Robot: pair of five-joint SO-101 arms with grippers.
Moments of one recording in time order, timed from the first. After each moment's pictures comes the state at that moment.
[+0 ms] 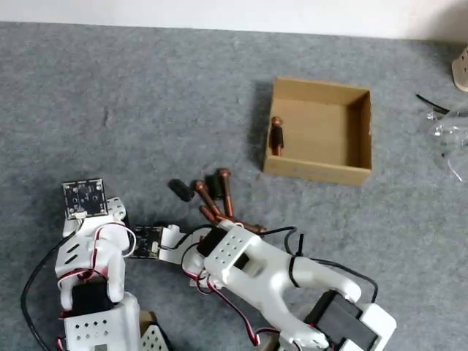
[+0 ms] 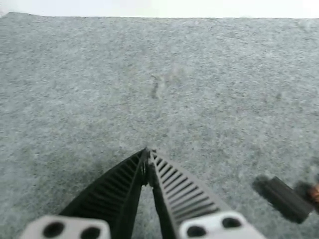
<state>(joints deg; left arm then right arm) -16.0 -103.6 95.5 40.7 -0.2 -58.2 -2.7 46.7 44.5 35.3</state>
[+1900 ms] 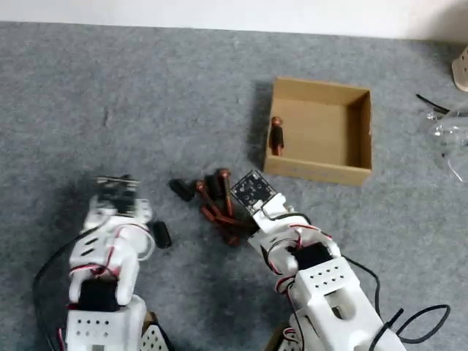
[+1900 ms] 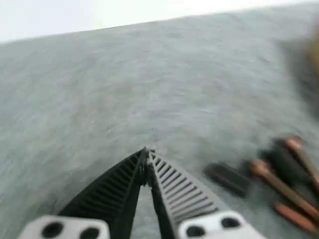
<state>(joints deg) -2.9 -98.2 91.9 40.7 -5.7 -26.5 -51.3 77.5 34.3 25.6</state>
